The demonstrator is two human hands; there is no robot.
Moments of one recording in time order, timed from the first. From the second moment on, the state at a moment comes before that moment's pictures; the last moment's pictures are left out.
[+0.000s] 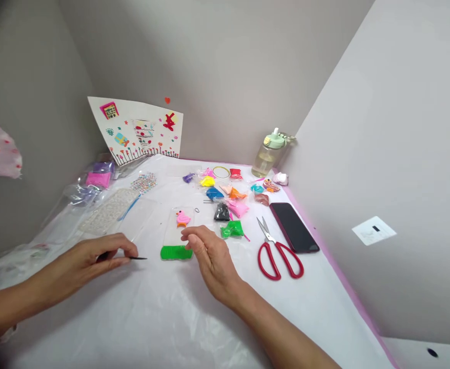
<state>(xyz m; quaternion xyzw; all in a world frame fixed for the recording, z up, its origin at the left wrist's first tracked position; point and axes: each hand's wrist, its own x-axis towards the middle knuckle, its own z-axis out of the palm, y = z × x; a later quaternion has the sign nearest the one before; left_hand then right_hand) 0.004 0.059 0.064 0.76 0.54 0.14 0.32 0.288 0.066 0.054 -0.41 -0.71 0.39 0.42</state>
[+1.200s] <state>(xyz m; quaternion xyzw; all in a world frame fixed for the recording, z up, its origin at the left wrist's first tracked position) 0.046 0.147 0.041 0.85 0.43 0.08 0.30 0.275 0.064 0.036 -0.30 -0.93 0.10 0.20</state>
